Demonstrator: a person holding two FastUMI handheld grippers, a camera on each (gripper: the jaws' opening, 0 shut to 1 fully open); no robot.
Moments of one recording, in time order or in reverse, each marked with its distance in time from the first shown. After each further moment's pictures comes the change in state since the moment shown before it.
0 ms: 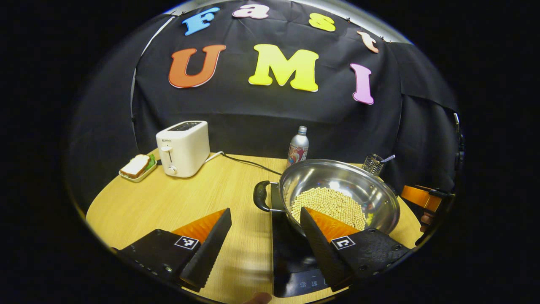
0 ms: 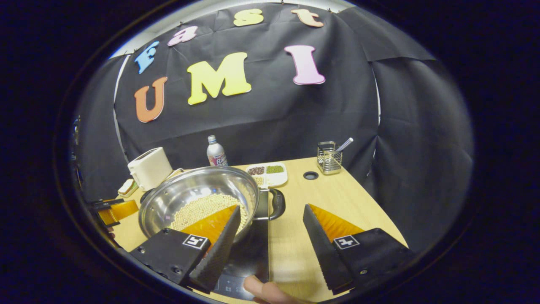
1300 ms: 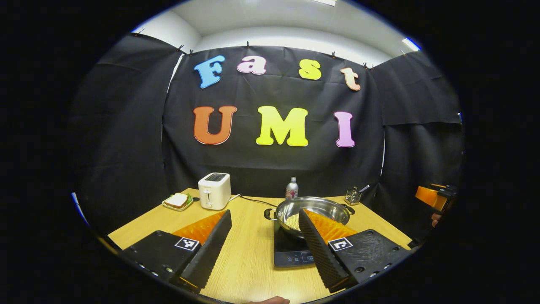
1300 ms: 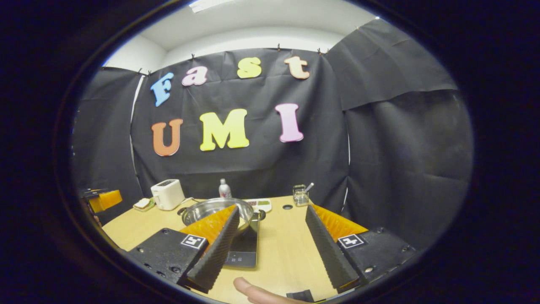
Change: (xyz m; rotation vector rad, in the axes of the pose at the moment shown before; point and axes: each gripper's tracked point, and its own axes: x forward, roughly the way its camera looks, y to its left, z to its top) left arm -0.230 -0.011 0.070 0.051 -0.300 0.049; right arm -0.254 -0.023 0.066 -0.029 -0.342 -0.030
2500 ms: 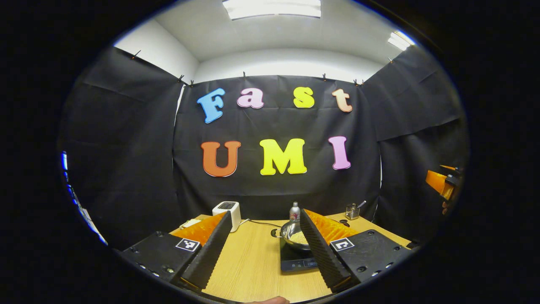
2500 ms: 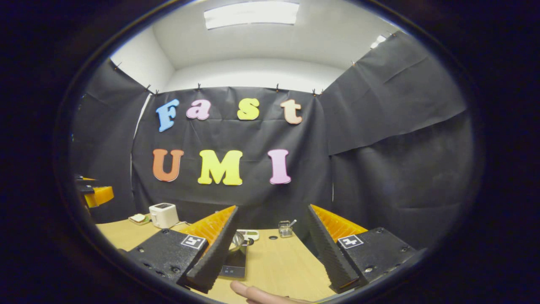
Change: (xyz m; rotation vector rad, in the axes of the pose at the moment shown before) left arm -0.075 0.001 0.059 0.071 -0.173 0.022; right arm -0.082 -0.013 0.069 -0.057 -0.232 -0.044
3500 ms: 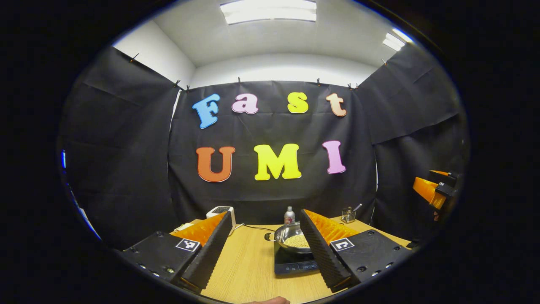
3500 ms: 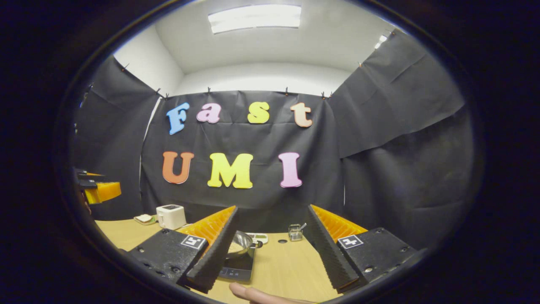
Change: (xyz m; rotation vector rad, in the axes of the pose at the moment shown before) left arm 0.003 -0.020 -0.004 -0.002 -0.047 -0.032; right arm 0.022 0.010 -0.017 0.013 -0.045 0.066
